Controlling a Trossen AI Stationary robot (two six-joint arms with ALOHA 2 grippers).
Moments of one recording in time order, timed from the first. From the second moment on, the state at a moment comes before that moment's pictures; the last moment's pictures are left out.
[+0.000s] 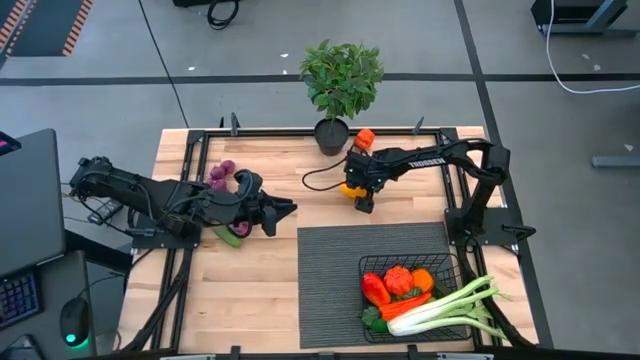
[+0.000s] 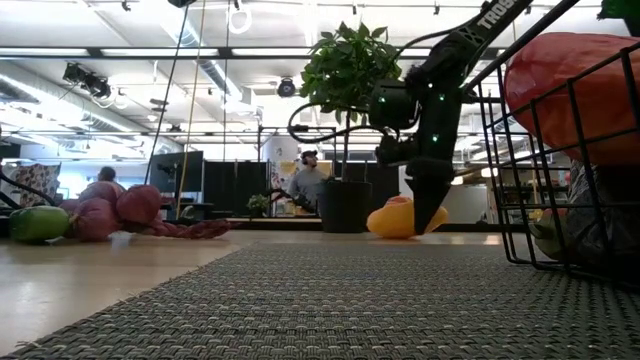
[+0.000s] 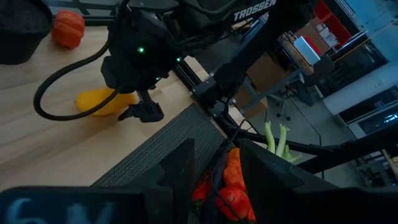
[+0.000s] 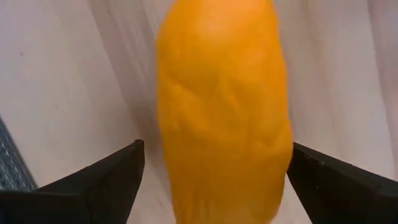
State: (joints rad) left arm -0.30 1.16 1.12 -0.31 -0.56 -0.98; right arm -0.35 1.77 1.05 -0.61 0.01 -0.01
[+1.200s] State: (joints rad) left arm -0.30 1.16 1.12 -0.35 -0.51 -0.87; right arm -0.10 1.51 1.31 -1.10 -0.13 0.32
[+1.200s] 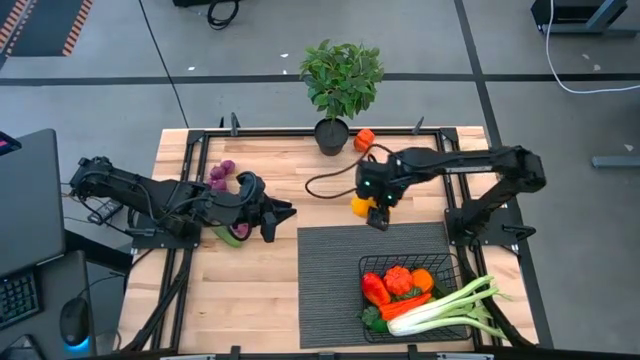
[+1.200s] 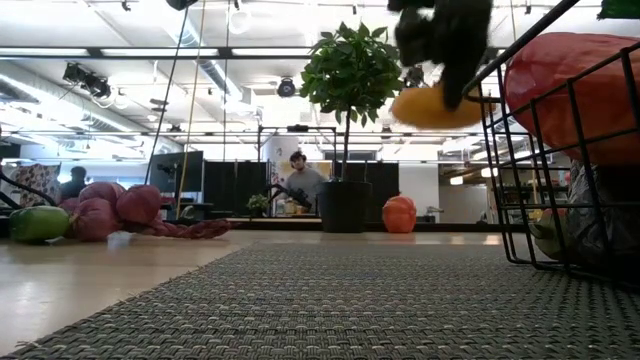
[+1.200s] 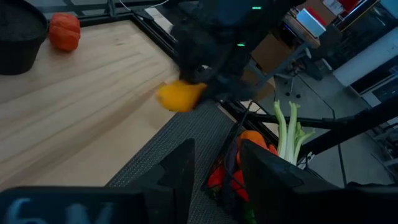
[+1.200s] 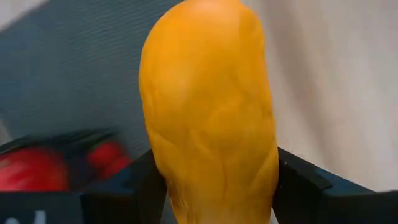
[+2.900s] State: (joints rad) left arm -0.38 1.20 1.12 -0.41 -0.41 -1.12; right arm 0.98 1.37 1.29 -1.16 0.12 1.75
